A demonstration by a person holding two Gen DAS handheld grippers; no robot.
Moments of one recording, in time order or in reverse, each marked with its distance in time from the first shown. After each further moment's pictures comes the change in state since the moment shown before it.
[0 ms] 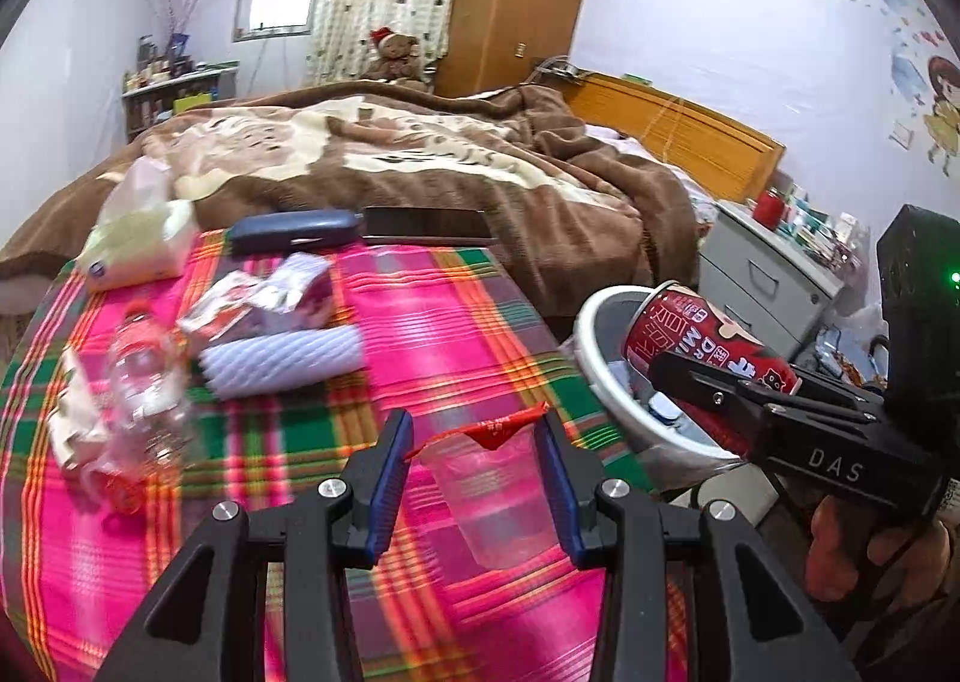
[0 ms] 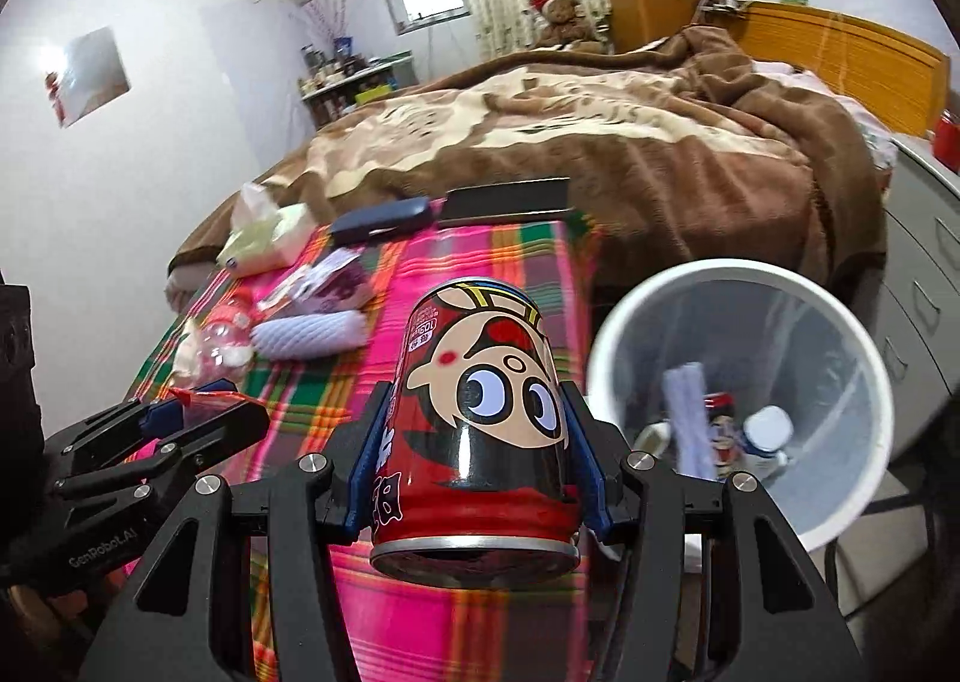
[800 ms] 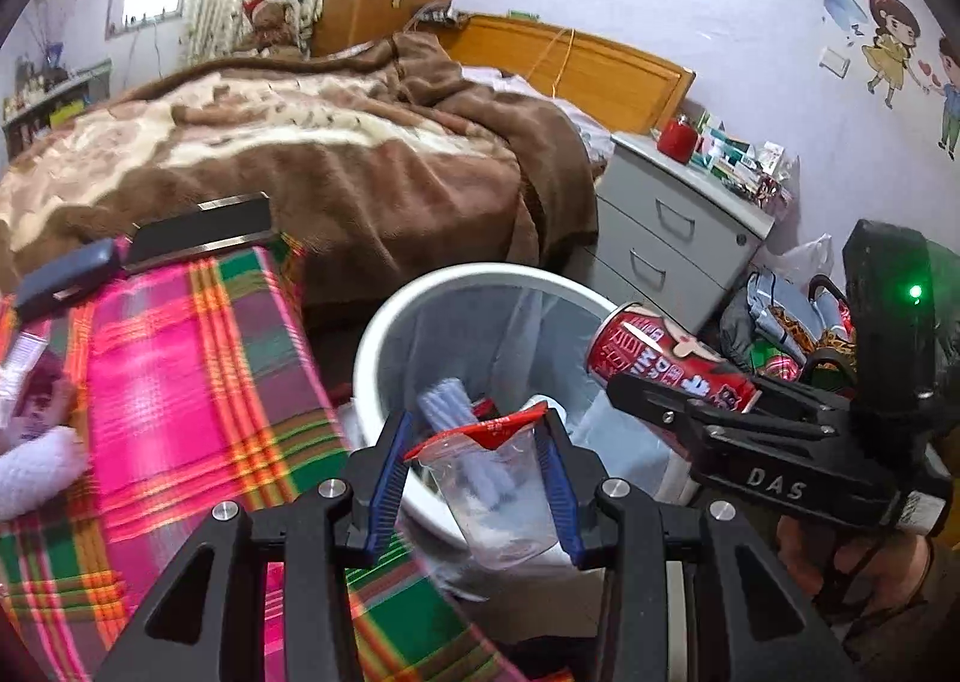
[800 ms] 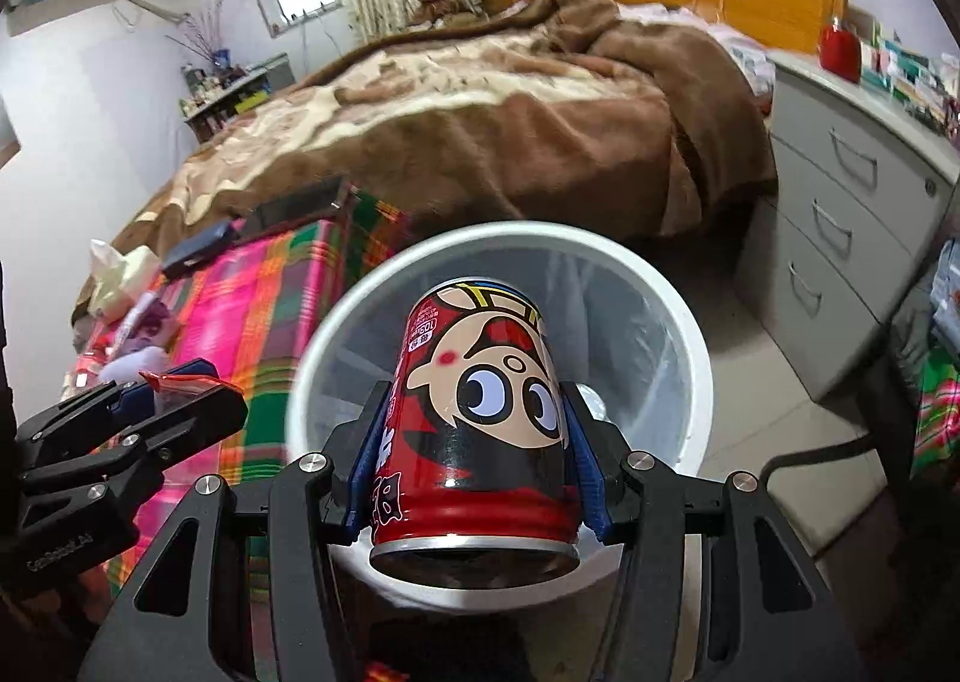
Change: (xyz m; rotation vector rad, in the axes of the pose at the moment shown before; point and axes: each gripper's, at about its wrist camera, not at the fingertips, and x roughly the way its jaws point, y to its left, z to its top) left arm 0.120 -0.126 0.041 0.131 0.138 -0.207; right arm 0.011 -0.129 0.004 0.165 0.076 -0.196
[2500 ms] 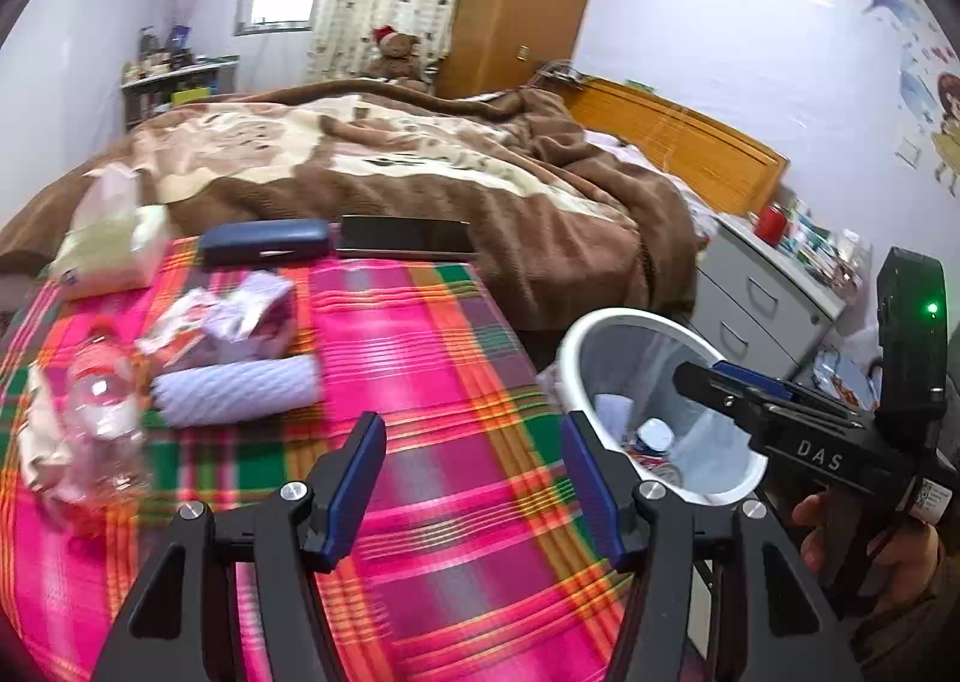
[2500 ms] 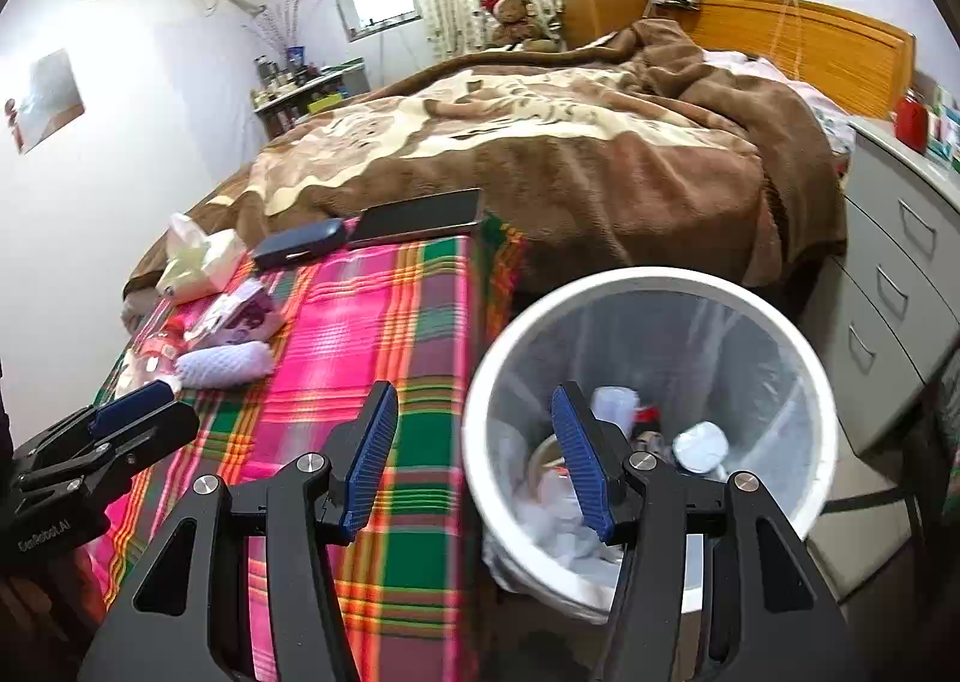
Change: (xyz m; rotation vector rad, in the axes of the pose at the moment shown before) left arm -0.120 0.095 -0.054 -0.188 -0.158 0.219; right arm -0.018 0.084 -0.002 -0.127 -0.077 0.126
